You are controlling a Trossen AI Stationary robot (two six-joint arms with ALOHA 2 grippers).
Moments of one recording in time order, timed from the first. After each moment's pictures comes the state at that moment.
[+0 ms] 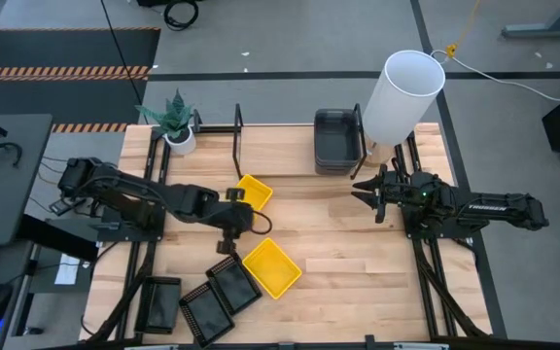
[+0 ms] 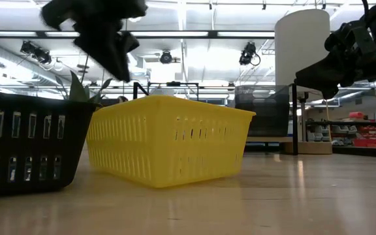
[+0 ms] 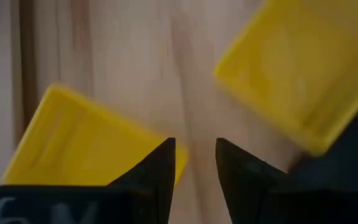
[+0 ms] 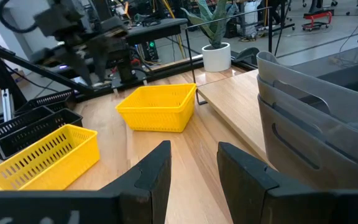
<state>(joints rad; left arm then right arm) -0.20 1.44 1.05 -0.66 -0.18 0.02 -0.19 0.20 0.04 0.03 0.03 0.21</state>
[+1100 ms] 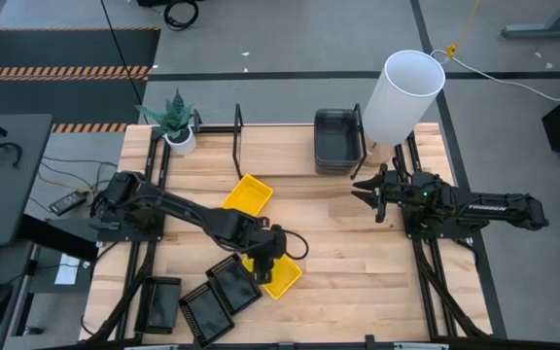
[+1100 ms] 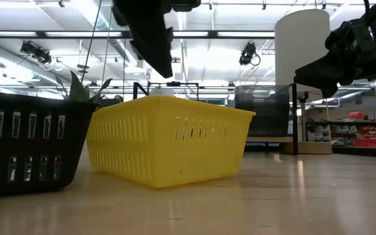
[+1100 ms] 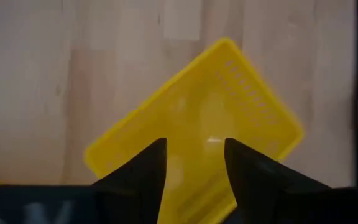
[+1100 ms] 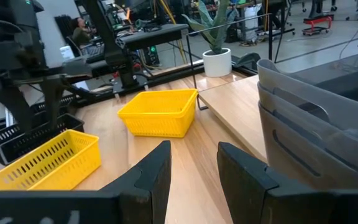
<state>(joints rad) -0.31 1.83 1.46 -0.73 -0.02 -0.38 -0.19 0.20 0.04 0.05 0.03 0.21</state>
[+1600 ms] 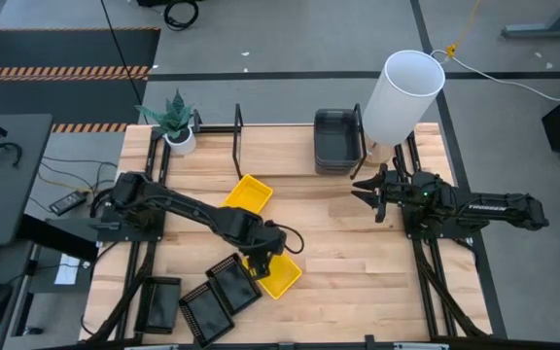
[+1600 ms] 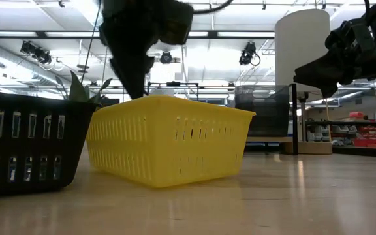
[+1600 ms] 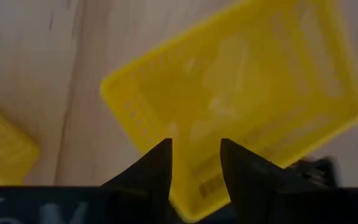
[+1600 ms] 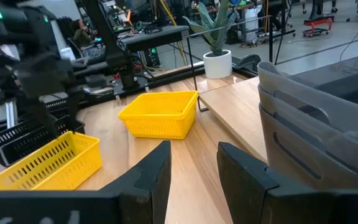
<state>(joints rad) -0.27 1.88 1.45 -0.87 0.03 -0.52 -0.19 0.20 0.04 0.06 0.03 0.21</state>
